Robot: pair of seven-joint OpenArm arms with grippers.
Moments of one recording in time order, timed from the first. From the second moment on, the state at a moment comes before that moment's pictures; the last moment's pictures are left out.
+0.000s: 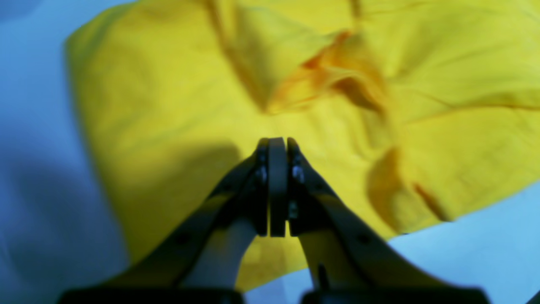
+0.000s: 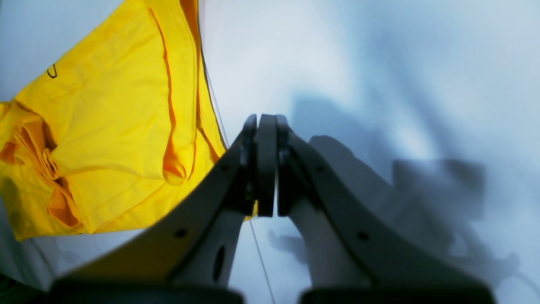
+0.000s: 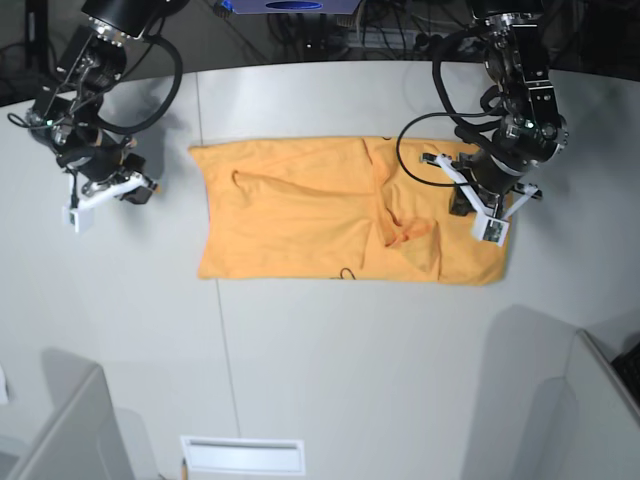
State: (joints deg) left arm 12.8 -7.6 -15.3 108.7 -16.5 -24.6 57.0; right arm -8.0 1.7 32.3 102.2 32.6 11.8 -69.8
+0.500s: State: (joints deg) left arm 3.4 -3.4 -21.9 93.5 -16.1 -24.1 56.7; right arm -8.0 1.7 32.3 102.2 32.6 11.8 -69.8
